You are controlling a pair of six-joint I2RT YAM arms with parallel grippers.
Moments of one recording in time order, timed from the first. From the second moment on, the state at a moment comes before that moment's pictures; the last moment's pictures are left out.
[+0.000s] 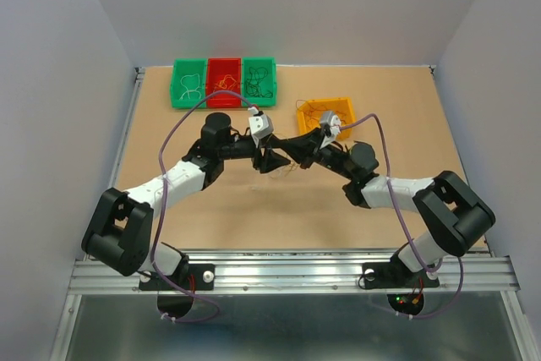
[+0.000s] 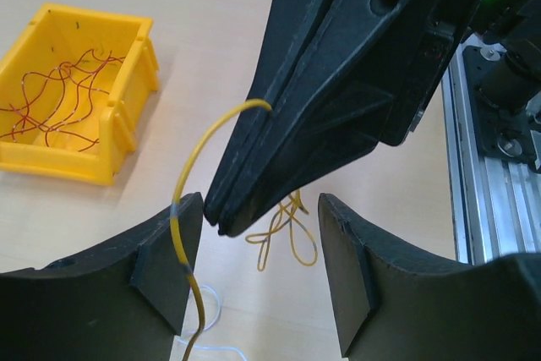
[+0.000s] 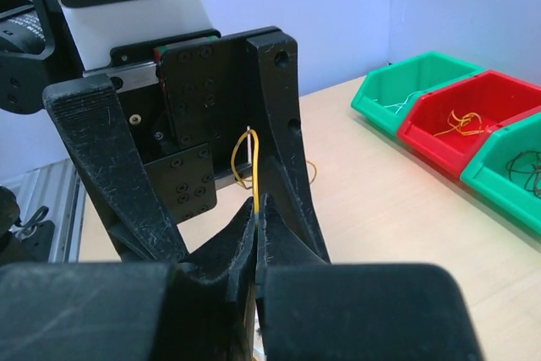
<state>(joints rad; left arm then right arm) -0.51 1.39 0.78 0.41 0.88 0.08 0.64 1.52 0.59 1.26 -0.47 0.29</state>
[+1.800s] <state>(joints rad) -0.24 1.80 1.30 0.21 0.40 0.00 0.67 1.41 0.42 1.29 -0.06 0.27</state>
